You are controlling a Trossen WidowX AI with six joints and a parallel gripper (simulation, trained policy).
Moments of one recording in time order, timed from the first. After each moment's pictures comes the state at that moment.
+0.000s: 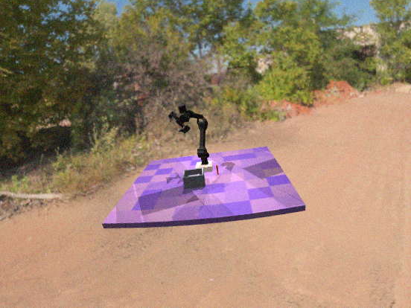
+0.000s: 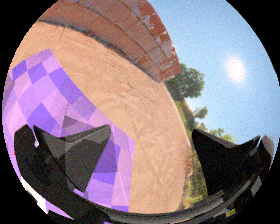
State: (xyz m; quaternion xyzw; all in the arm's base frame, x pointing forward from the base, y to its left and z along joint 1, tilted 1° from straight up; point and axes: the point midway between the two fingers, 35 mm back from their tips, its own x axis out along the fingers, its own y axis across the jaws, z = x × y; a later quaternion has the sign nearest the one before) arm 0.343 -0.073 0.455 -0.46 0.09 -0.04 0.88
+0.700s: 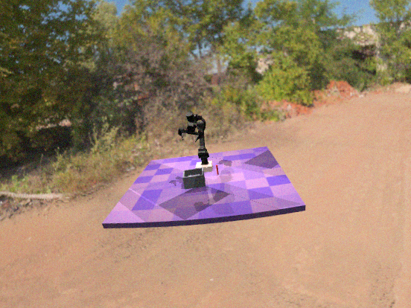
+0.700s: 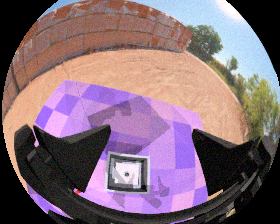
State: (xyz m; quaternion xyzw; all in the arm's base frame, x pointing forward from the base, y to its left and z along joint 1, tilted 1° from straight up) arm 0.329 0.004 0.345 -0.16 0.25 0.04 0.96
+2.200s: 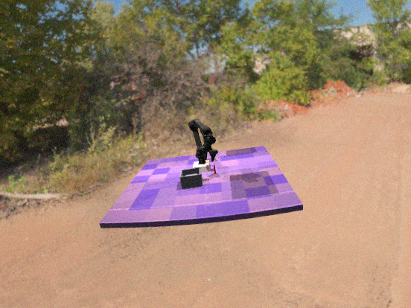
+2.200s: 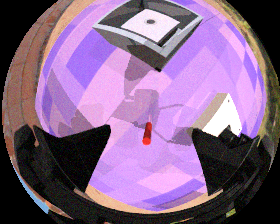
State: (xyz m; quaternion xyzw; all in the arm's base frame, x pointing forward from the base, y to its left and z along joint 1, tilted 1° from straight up) arm 0.172 0.109 0.116 0.27 0.62 -0.24 0.70
